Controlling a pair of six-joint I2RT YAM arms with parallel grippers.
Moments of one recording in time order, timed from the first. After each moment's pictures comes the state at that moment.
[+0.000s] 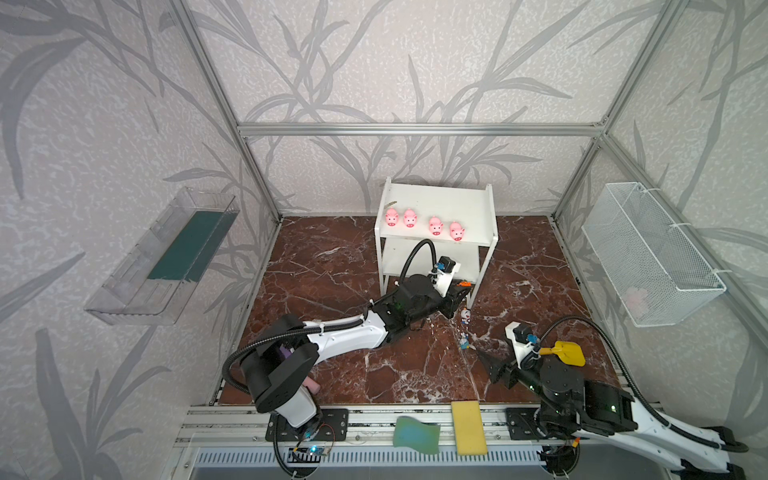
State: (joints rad) left arm -0.92 1.61 0.92 0.50 0.07 -0.24; right arm 1.22 0.11 0.32 -0.59 0.53 0.39
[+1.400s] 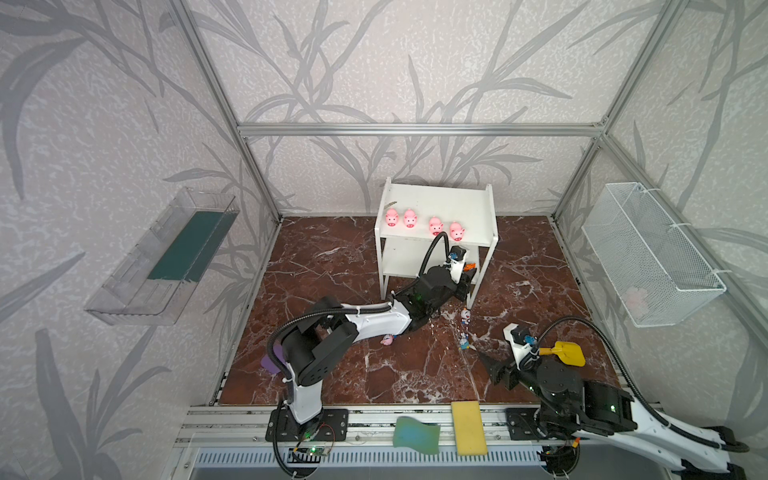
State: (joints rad) left arm -0.91 1.85 1.11 0.58 -0.15 -0.17; right arm 1.22 0.12 0.32 -0.63 0.54 0.36
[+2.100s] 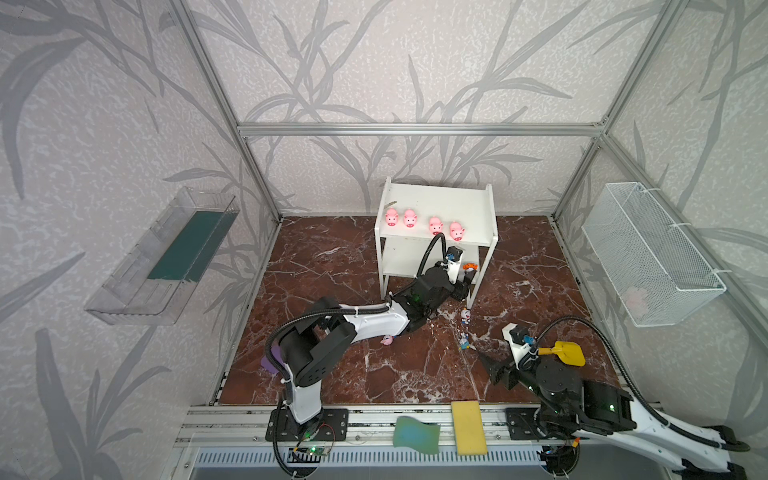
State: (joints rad) left arm -0.91 1.83 1.07 0.58 -0.20 -0.15; right arm 1.22 0.14 0.32 -0.61 0.54 0.34
